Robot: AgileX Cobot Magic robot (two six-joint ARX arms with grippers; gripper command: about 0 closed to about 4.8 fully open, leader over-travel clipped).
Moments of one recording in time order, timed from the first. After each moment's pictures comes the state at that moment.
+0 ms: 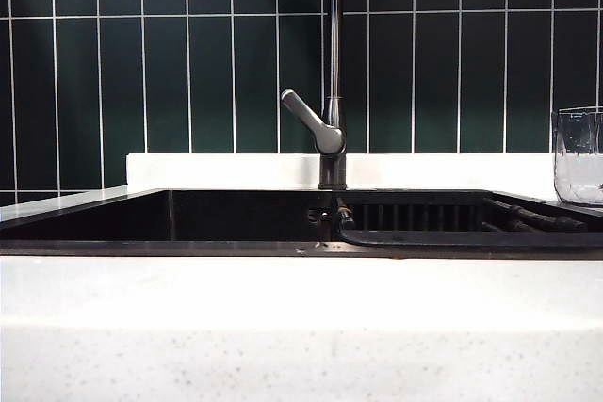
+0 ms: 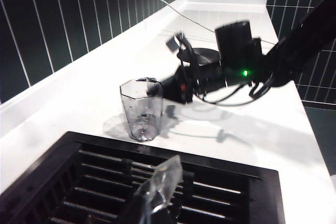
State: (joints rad) left arm -0.50 1.37 0.94 0.35 0.82 0.17; right arm -0.35 1.55 0.62 0.71 -0.48 0.03
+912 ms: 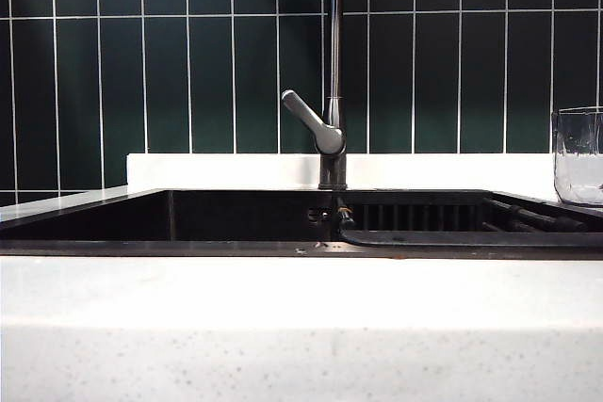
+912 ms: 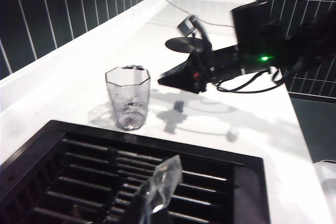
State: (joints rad) left arm -0.50 1.37 0.94 0.29 0.86 0.19; right arm -0.35 1.23 0.46 0.51 -0.40 0.03
